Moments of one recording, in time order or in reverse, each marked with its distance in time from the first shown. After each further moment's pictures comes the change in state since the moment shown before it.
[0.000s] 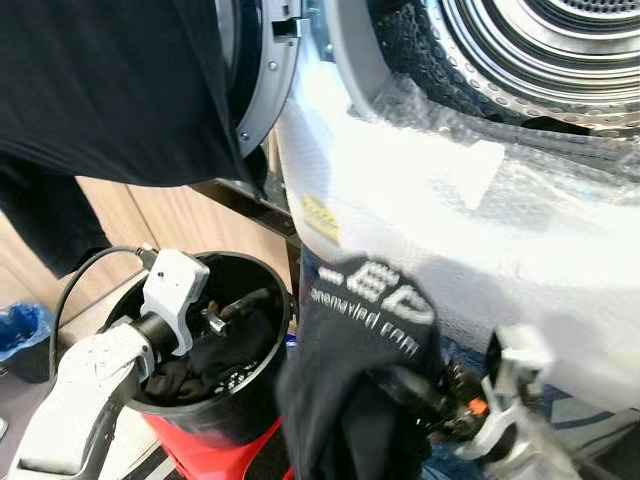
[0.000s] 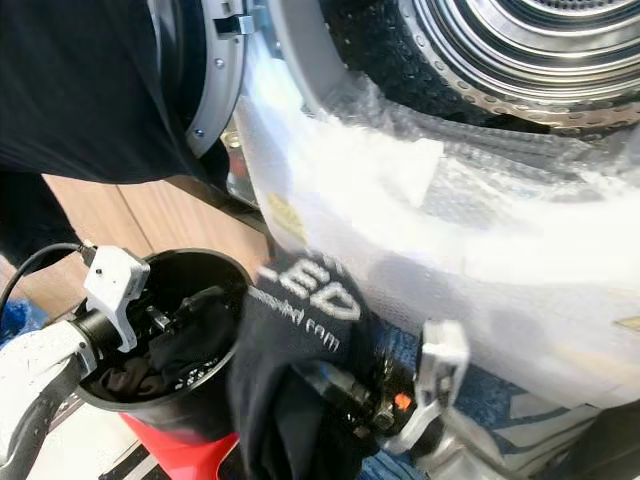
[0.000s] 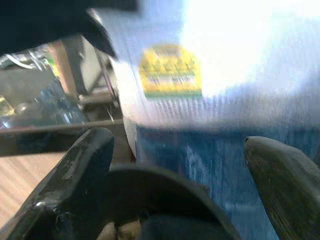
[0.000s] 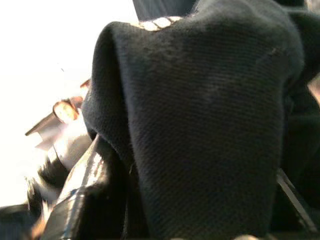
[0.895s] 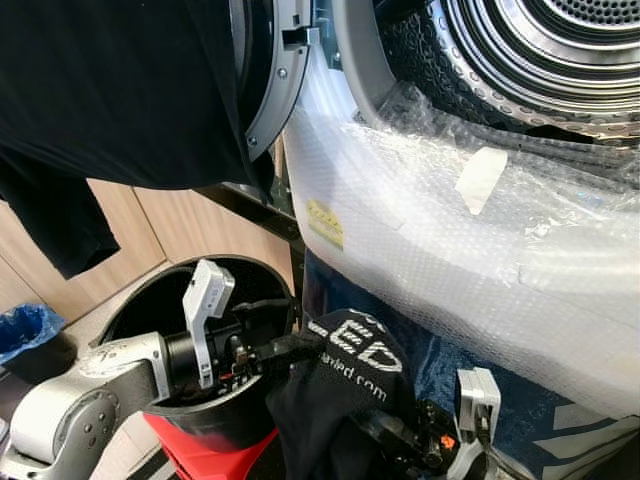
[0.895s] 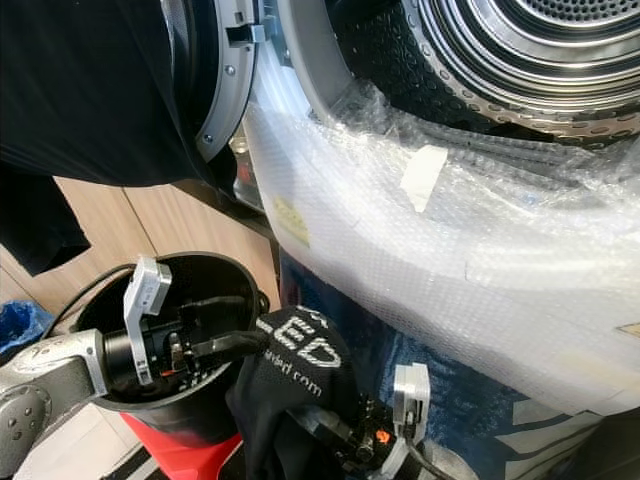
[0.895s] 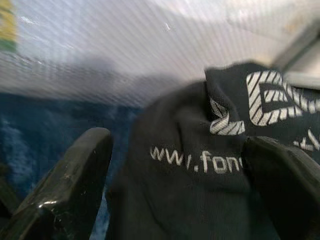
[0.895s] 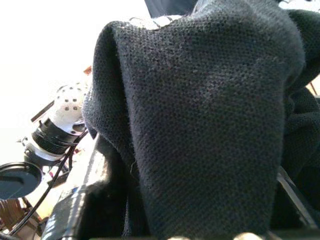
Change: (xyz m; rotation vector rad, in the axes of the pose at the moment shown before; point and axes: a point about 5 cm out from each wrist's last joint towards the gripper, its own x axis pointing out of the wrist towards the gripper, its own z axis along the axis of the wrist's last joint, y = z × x) left arm -0.001 -0.053 -0.011 -0.434 0.176 -0.573; right arm -0.002 -0.006 -0.024 -0.002 -0.007 0.051
